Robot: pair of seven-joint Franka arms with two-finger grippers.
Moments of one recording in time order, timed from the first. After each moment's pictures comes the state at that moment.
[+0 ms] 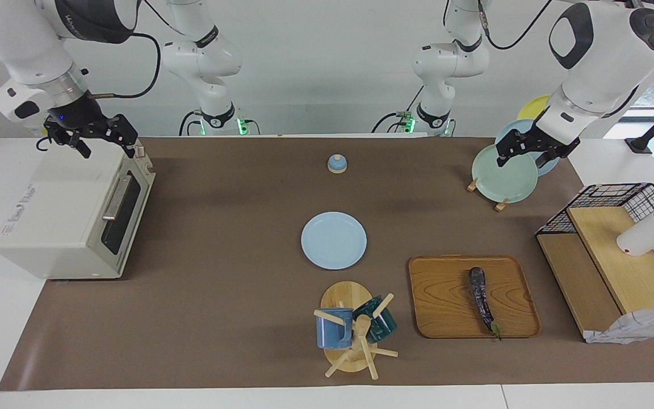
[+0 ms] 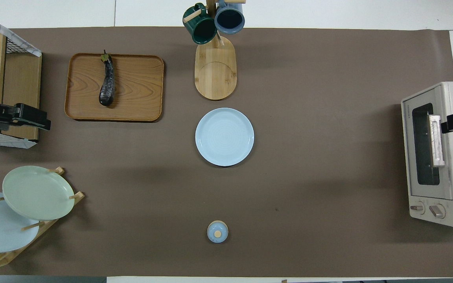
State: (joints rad) left arm -0.03 0.01 -0.02 -1.64 -0.05 1.60 0.03; right arm -0.05 -0.03 -0.09 -1.64 -0.01 1.56 -0.12
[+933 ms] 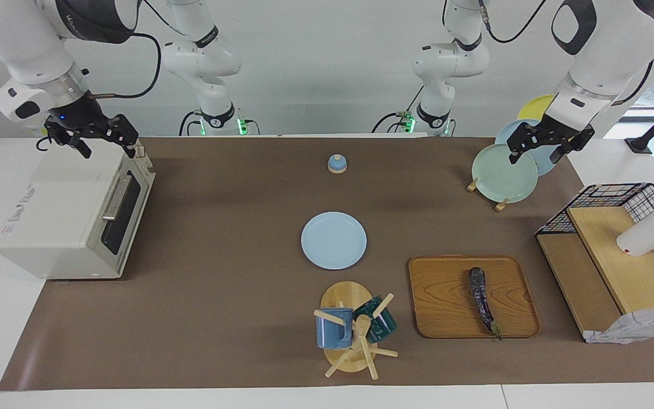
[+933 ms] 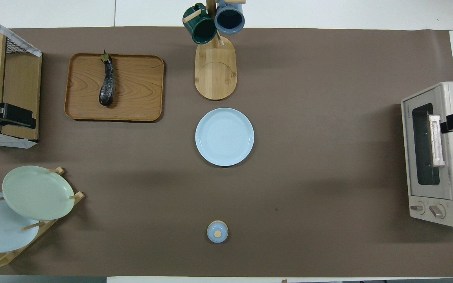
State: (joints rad) left arm -0.02 -0.02 -0.03 -1.62 0.00 1.58 0.03; right arm -0.05 -0.03 -0.09 -1.64 -0.01 1.56 -0.12
